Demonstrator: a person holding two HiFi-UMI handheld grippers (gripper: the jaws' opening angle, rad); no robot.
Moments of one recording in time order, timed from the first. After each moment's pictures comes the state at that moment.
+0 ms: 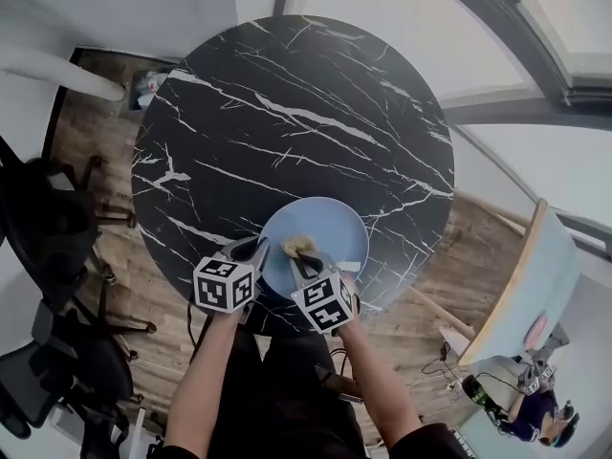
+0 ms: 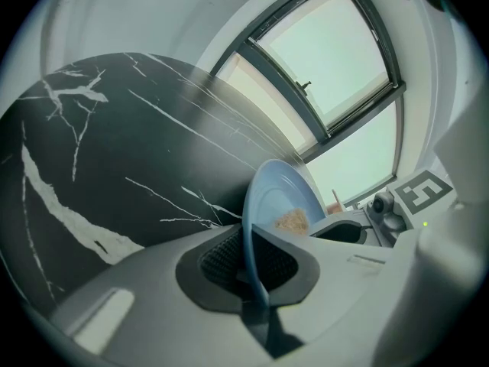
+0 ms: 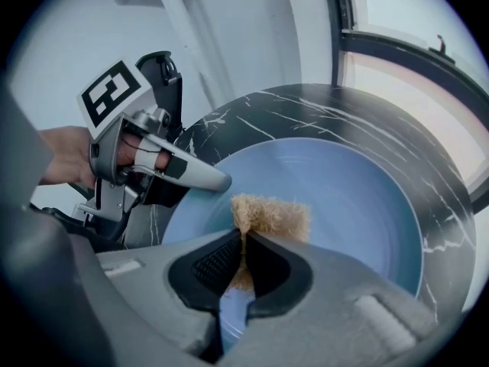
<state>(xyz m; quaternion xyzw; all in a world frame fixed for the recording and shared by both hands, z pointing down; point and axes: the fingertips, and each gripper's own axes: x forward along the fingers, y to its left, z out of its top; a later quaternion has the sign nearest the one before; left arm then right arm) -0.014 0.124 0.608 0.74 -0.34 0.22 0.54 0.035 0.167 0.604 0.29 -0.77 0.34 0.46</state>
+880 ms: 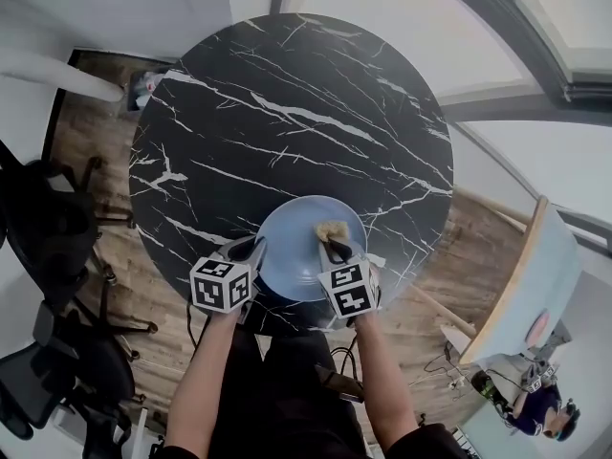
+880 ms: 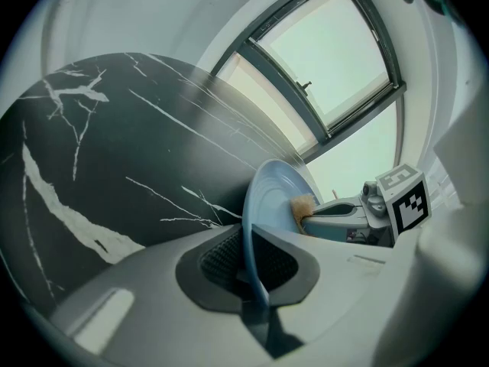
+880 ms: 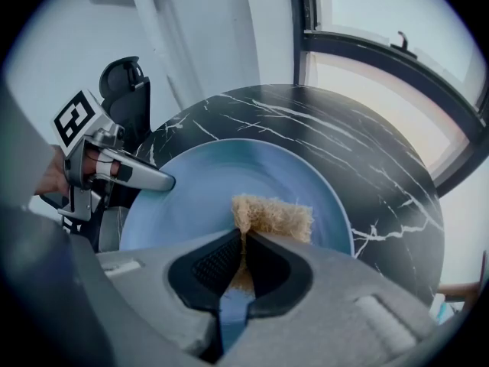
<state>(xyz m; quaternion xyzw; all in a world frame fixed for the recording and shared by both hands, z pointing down) -0.014 0.124 0.607 0.74 -0.35 0.22 0.54 0.109 0.135 0.604 0.38 -0.72 0.34 0.47</state>
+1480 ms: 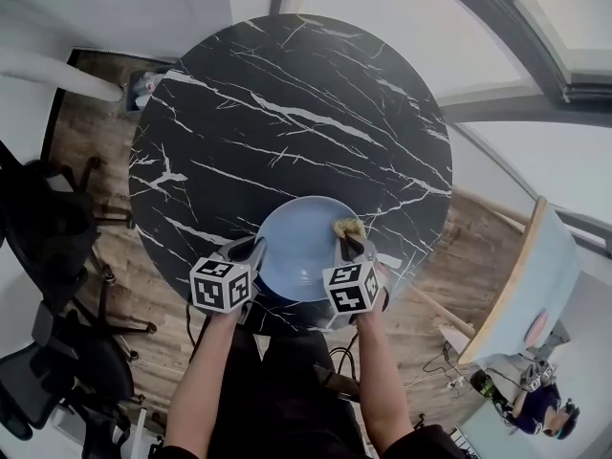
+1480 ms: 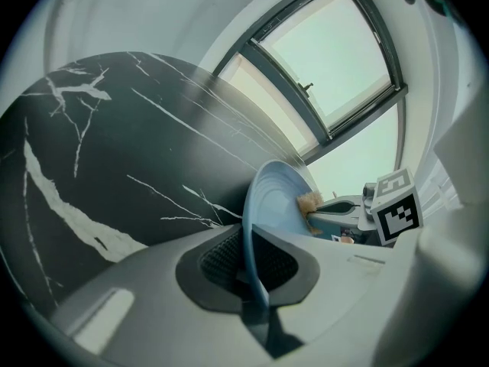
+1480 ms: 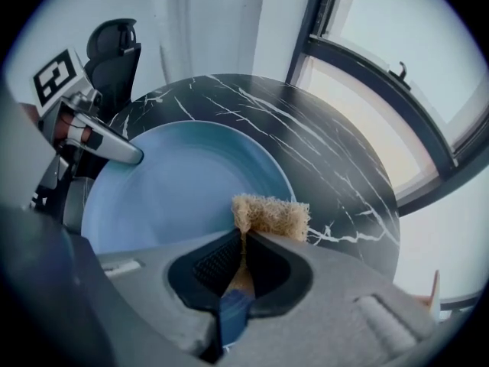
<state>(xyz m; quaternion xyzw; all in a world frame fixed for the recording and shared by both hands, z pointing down) -0.015 0.124 0.607 0.73 -0.35 0.21 0.54 0.152 0.127 0.607 0.42 -0.67 0.27 0.56</state>
